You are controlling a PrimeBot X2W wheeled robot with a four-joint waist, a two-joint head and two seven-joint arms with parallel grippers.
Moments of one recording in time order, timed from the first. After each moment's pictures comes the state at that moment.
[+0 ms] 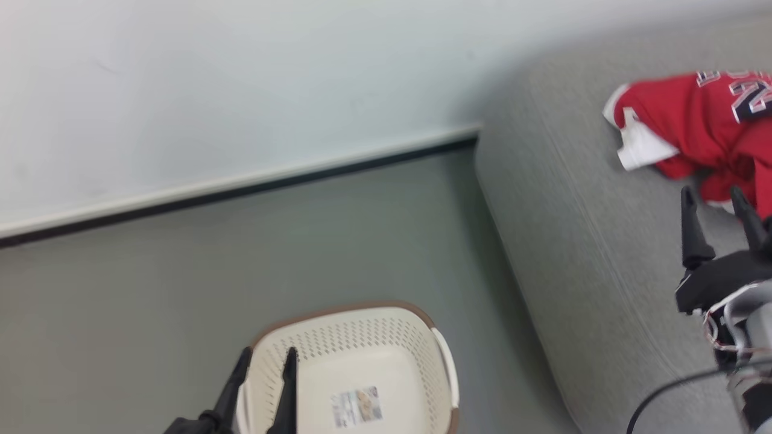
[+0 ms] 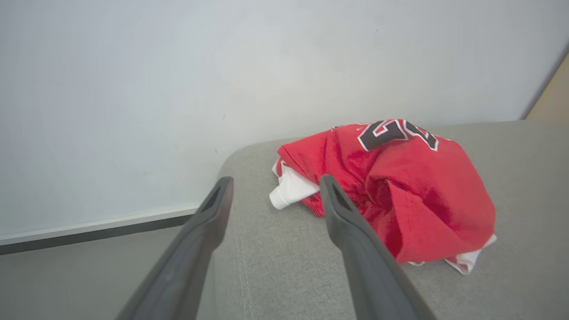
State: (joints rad) left arm -0.05 0.07 -0.28 0.01 -0.30 0.10 -0.26; right arm -0.60 -0.45 0.22 0.69 0.31 0.13 -0.26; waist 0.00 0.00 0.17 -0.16
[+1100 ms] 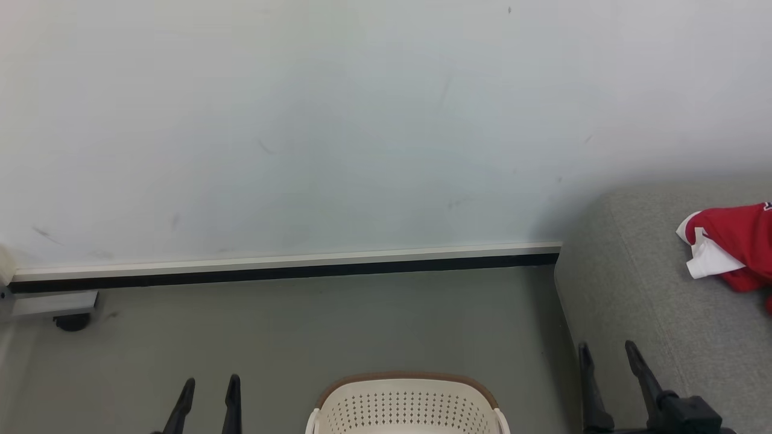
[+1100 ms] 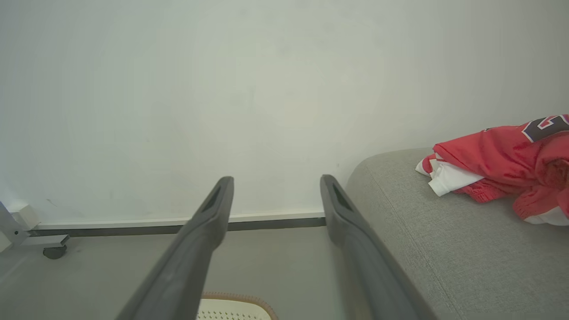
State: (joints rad) left arm -0.03 0.06 -0.05 0.14 -0.23 -0.02 -0.26; right arm 0.02 -0.05 0.08 0.12 0.03 0.13 -0.25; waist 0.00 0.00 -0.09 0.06
